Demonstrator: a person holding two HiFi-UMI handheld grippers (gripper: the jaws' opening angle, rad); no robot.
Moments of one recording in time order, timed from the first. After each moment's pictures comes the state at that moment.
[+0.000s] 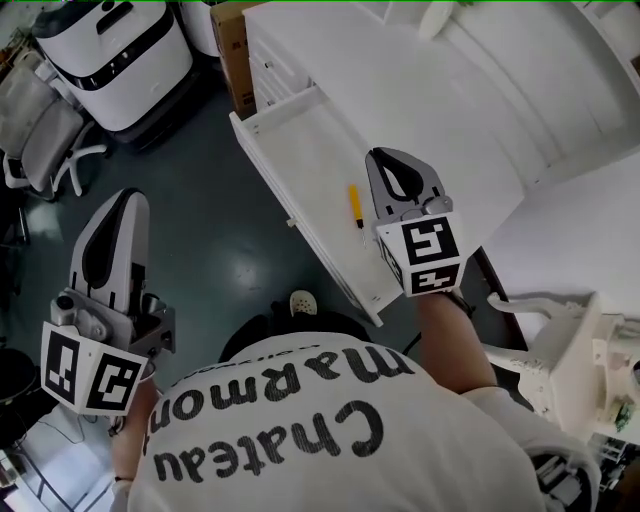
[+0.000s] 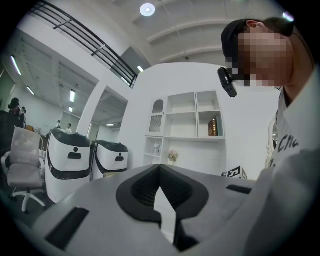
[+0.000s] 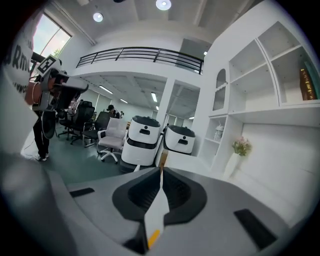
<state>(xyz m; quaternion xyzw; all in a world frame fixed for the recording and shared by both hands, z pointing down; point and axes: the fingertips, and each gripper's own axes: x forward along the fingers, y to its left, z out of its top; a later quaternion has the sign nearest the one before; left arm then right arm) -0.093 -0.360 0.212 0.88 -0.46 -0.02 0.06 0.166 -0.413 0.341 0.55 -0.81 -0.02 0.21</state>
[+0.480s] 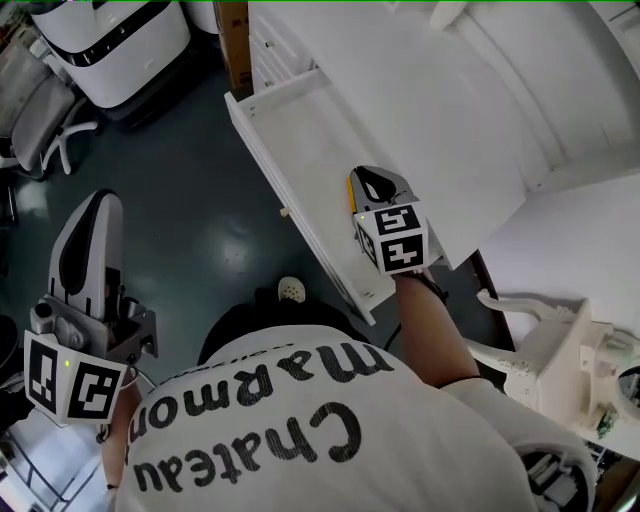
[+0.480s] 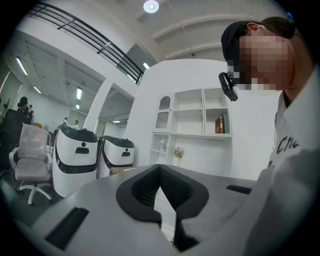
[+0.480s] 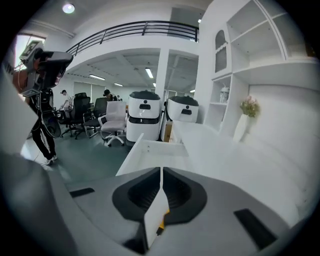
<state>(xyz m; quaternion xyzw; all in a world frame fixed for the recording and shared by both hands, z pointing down) -0.112 -0.364 0.235 0.87 -0.49 -0.01 0.08 0.174 -0.425 0.474 0.53 -0.79 0.11 0.29</state>
